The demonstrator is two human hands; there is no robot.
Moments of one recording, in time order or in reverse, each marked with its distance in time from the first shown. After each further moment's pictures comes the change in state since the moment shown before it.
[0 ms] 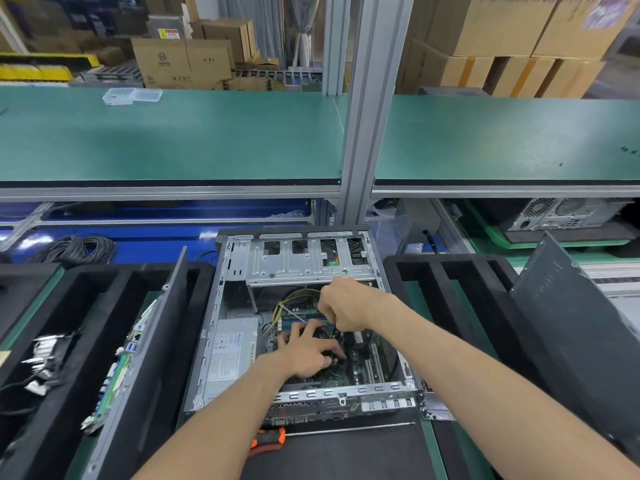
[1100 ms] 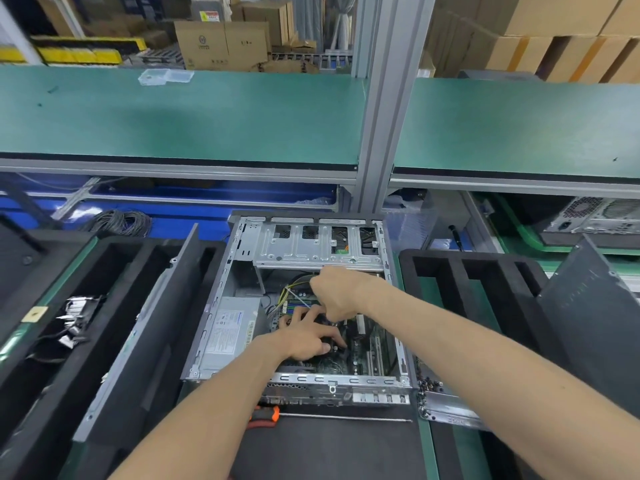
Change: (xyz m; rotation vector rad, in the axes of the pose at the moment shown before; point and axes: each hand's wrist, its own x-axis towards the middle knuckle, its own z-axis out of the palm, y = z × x) left_hand -0.006 0.012 -0.006 0.018 -0.030 -0.052; right_hand 0.018 0.000 0.001 -0.161 -0.013 -0.161
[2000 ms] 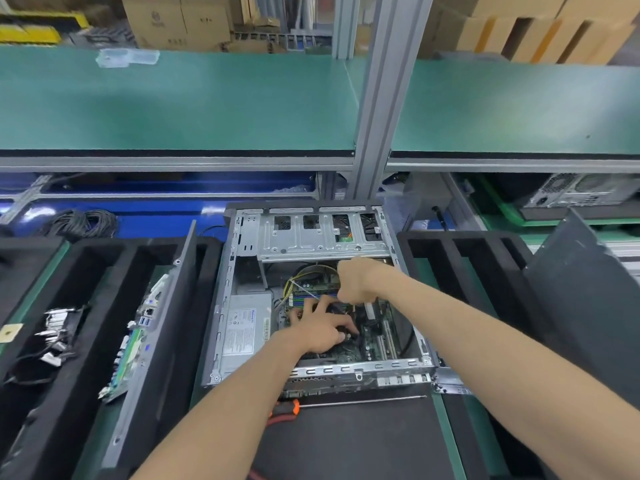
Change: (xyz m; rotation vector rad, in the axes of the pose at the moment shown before) left_hand 0.012 -0.014 0.008 -0.039 0.021 0.042; right_hand 0.001 -0.009 -0.007 0.319 -0.216 0.410
